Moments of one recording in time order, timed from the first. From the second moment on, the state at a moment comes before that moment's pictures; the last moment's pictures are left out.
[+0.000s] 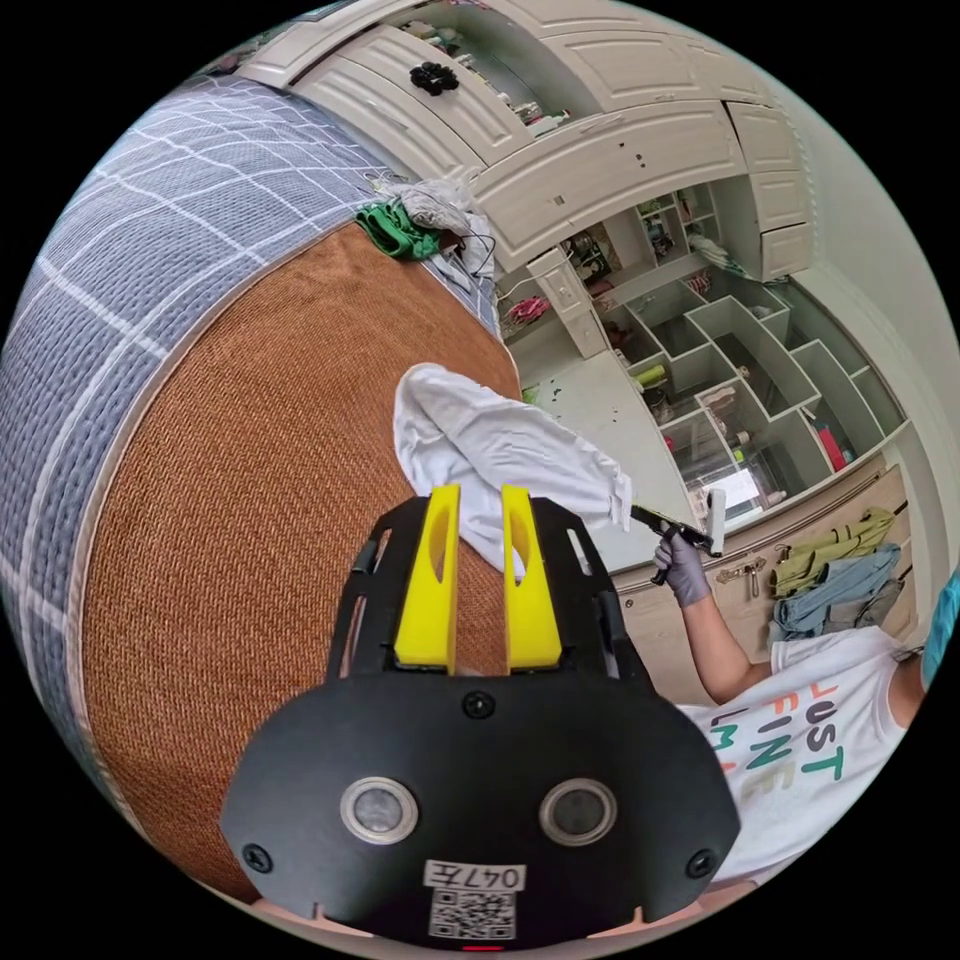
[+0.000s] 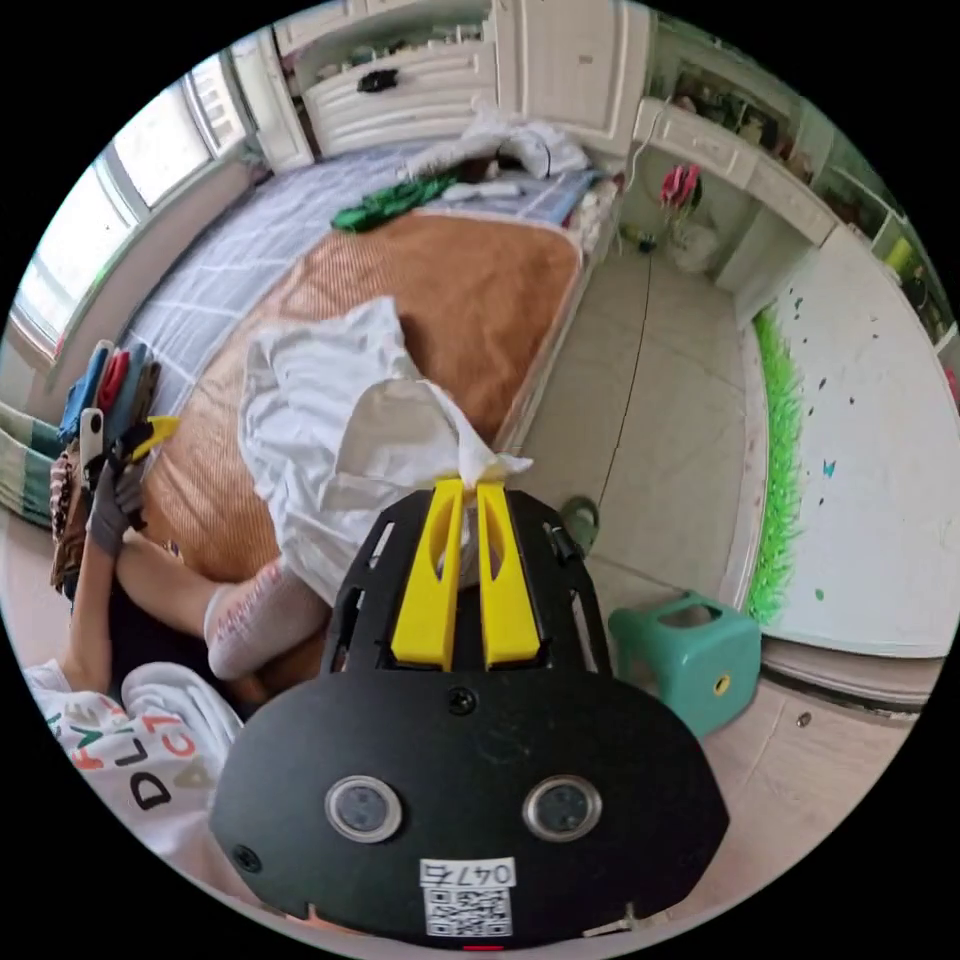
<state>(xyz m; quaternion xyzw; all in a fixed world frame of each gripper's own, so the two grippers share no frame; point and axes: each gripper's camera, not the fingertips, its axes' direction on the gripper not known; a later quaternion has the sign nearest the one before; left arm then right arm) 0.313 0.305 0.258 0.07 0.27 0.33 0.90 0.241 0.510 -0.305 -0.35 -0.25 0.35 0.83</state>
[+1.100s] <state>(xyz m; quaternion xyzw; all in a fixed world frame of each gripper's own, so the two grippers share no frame) 0.368 0.346 0.233 0.15 0.25 0.34 0.90 -0.013 0.239 -0.210 -0.15 -0.47 -0.07 0.87</state>
